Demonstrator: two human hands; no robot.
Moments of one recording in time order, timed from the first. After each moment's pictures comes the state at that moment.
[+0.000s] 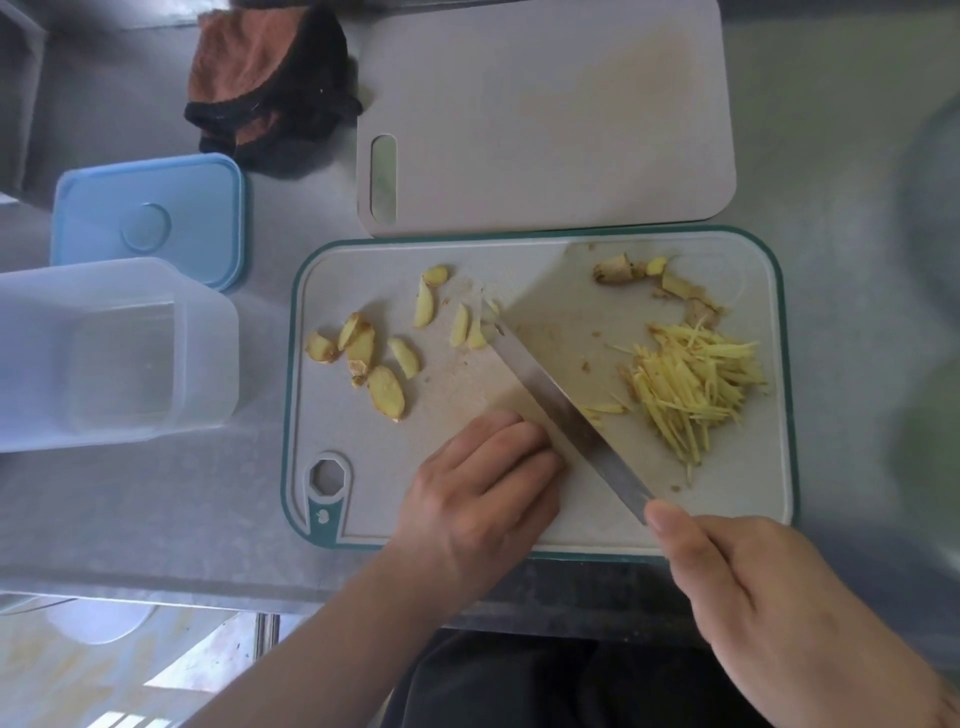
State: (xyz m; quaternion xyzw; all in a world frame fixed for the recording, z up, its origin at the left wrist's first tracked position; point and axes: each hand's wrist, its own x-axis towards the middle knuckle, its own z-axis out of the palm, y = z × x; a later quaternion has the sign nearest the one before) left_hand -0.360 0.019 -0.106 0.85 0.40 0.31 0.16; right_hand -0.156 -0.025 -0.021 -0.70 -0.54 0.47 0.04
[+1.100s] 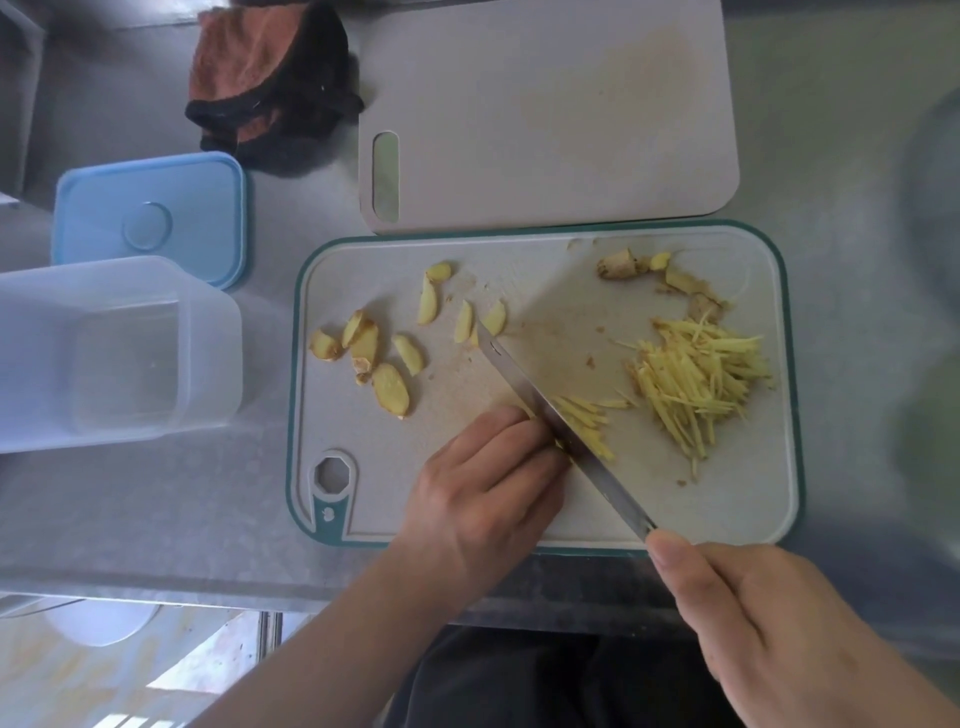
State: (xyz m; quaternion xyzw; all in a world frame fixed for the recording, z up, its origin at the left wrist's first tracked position) left_hand -0.361 0.019 -0.106 0.85 0.39 0.31 0.17; right_hand -0.164 -0.033 -0.008 -0.70 -0.53 0.49 0.02
